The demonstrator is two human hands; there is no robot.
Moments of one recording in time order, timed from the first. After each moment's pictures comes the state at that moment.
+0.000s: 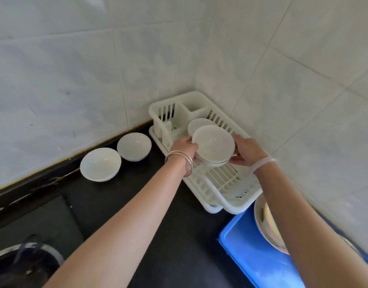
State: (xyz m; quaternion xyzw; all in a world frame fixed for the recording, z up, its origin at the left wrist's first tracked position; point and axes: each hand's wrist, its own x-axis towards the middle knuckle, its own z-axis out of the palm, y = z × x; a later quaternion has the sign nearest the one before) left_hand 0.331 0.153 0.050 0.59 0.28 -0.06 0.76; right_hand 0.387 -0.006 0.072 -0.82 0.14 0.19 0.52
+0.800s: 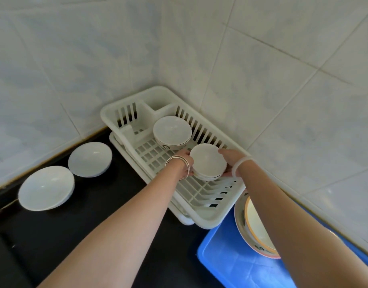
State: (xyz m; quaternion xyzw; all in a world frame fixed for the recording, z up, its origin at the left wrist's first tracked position) left_hand 0.414 0.071 -0.018 0.65 0.27 -0.24 0.67; right_hand 0.452 -0.078 -0.013 -0.74 0.32 0.27 0.53
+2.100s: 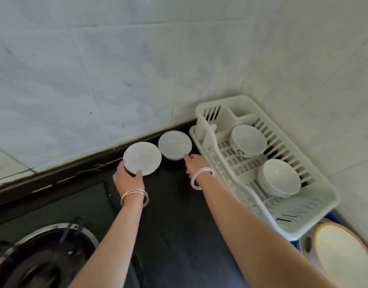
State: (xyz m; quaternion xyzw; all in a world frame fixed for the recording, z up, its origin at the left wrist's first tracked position) left_hand 0.218 0.315 -0.052 0.62 0.56 0.18 0.52; right_hand 0.346 0.206 -0.049 -0.86 0.01 0.32 0.39
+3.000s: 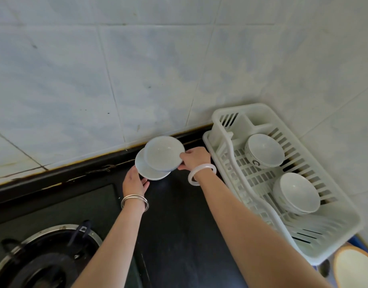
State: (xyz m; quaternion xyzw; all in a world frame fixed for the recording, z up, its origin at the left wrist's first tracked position) left_hand 0.219 0.343 -0.079 0.34 0.53 0.22 0.74; right_hand 0.339 0.254 -0.017 -0.86 -0.02 0.27 0.42
